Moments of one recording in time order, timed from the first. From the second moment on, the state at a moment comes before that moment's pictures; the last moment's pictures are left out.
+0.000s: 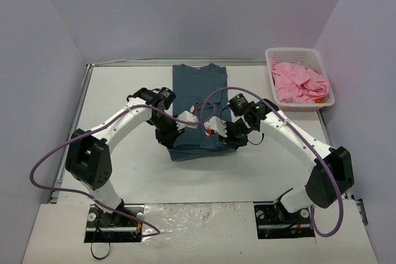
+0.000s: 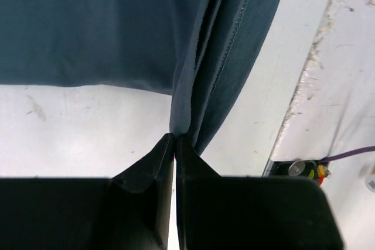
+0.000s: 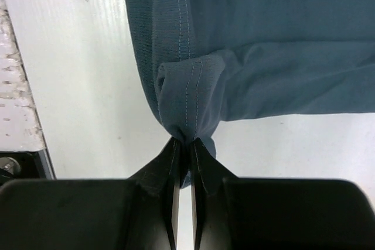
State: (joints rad) left arm -0.53 1.68 1.41 -1.20 0.52 0.78; right arm 0.58 1.44 1.17 -1.02 -0.37 -0.95
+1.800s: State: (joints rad) left arm -0.50 1.90 1.78 -0.95 0.12 0.67; right arm 0.37 1.97 1.73 -1.02 -0.36 -1.08
